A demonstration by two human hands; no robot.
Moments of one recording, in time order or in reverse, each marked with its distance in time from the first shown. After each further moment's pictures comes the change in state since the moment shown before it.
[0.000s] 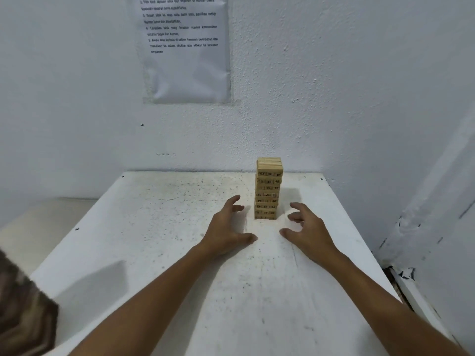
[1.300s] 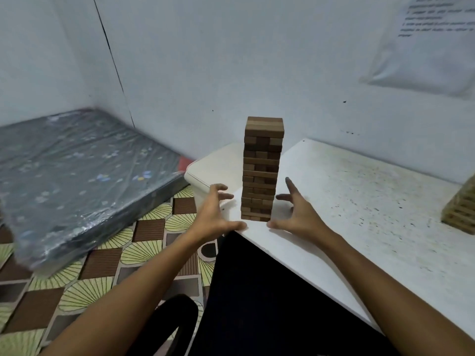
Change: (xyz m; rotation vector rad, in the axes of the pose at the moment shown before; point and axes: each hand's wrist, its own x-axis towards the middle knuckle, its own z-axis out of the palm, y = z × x) left_hand -0.329 -0.093 -0.215 0.039 0.558 -0.381; right_hand -0.134 -0.216 0.232 0.054 -0.722 -0.466
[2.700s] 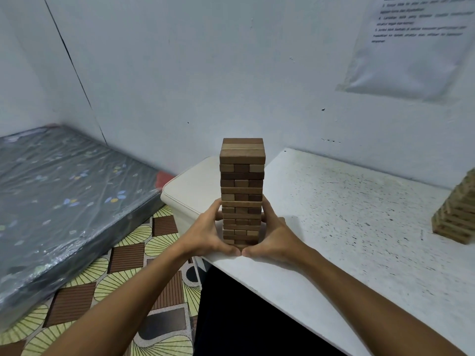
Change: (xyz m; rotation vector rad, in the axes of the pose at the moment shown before) left_hand 0.063 0.002 0.004 -0.036 -0.283 0.138; right_hand 0.031 -0.001 0.018 0.441 -0.109 -0.090
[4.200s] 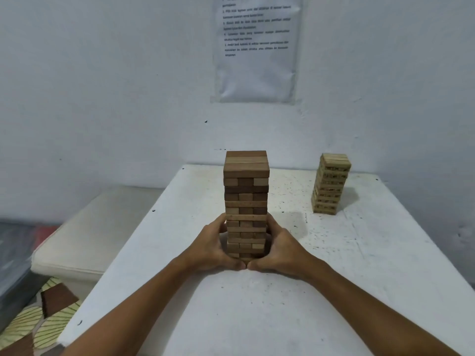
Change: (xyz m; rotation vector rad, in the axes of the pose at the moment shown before) left_hand 0.116 0.078 0.156 -0.072 -0.351 0.267; right_hand -0.110 0.019 -0.146 -0.147 0.392 0.106
